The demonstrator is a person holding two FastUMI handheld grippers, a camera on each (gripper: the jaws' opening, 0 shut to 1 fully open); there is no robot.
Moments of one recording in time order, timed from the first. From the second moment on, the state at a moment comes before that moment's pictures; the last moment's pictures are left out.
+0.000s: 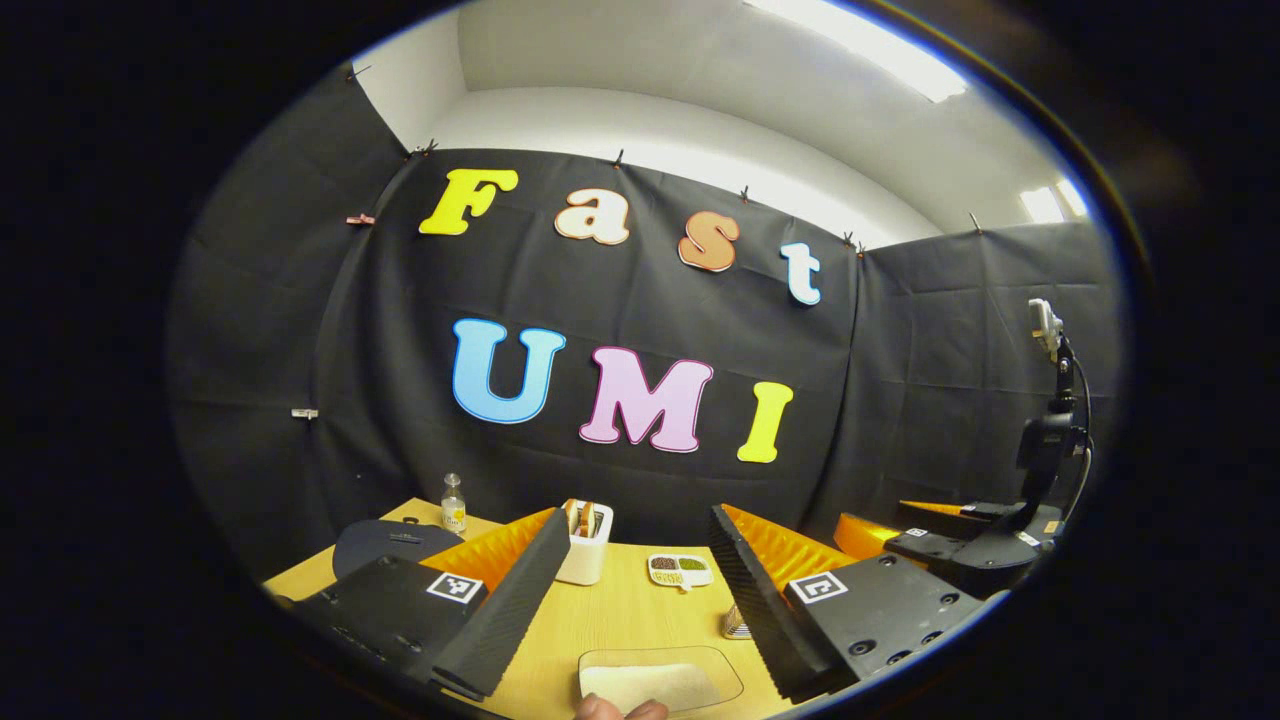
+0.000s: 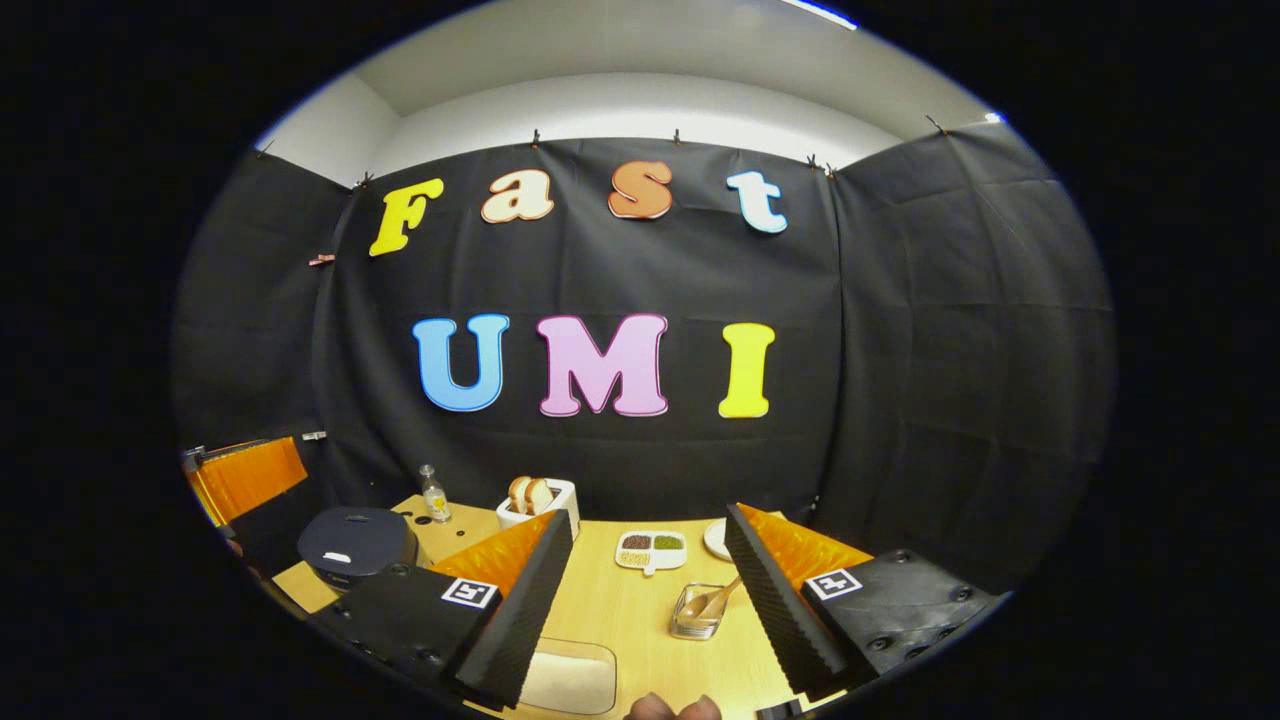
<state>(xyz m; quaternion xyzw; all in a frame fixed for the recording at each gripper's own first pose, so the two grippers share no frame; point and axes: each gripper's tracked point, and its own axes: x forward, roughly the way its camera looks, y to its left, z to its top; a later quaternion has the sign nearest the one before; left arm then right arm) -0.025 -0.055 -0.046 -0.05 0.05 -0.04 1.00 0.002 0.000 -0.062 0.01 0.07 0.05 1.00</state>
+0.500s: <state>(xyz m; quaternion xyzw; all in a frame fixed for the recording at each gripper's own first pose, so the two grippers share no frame) -0.035 -0.045 -0.040 -0.02 0.05 0.00 1.00 -0.004 0.021 -0.055 0.03 0.07 0.10 0.99</state>
